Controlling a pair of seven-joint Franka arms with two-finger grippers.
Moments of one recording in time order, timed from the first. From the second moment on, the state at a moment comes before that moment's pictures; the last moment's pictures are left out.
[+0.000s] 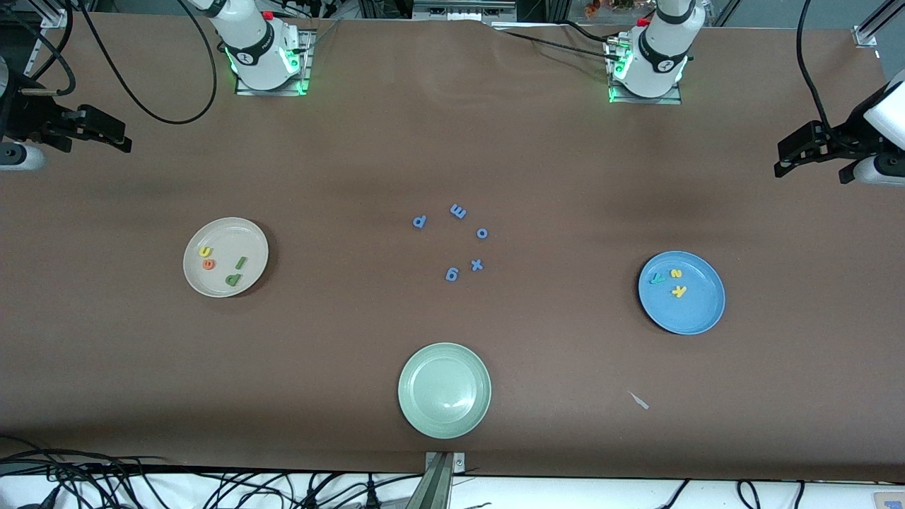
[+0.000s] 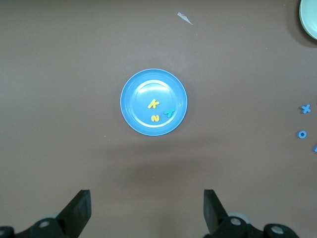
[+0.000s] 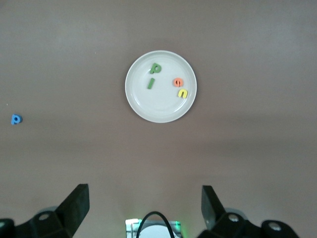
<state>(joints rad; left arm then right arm) -0.05 -0.01 0.05 -1.60 0.00 1.57 0.09 0.09 -0.04 -0.11 -1.66 0.01 1.50 -0.02</state>
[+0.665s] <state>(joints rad) -0.04 -0.01 0.06 -1.60 0.00 1.52 0.09 0.09 -0.03 -0.11 -1.66 0.01 1.55 -0.02</state>
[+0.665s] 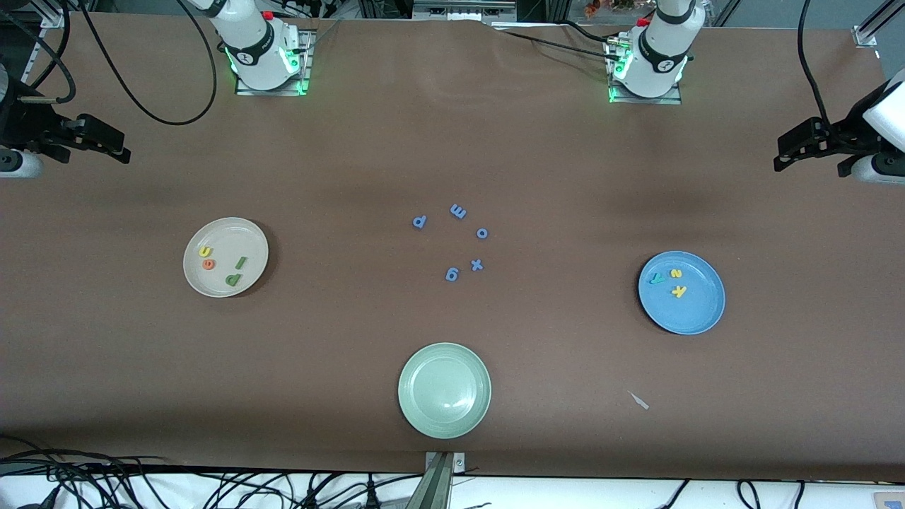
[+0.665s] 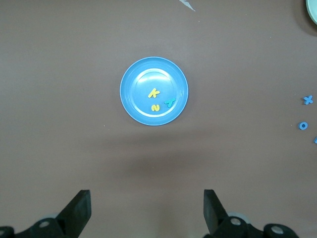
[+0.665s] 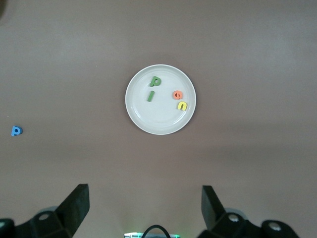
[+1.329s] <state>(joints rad) -0.04 -0.01 0.06 -1.60 0.00 1.52 0.09 0.09 -0.03 -0.10 -1.66 0.00 1.55 -0.02</state>
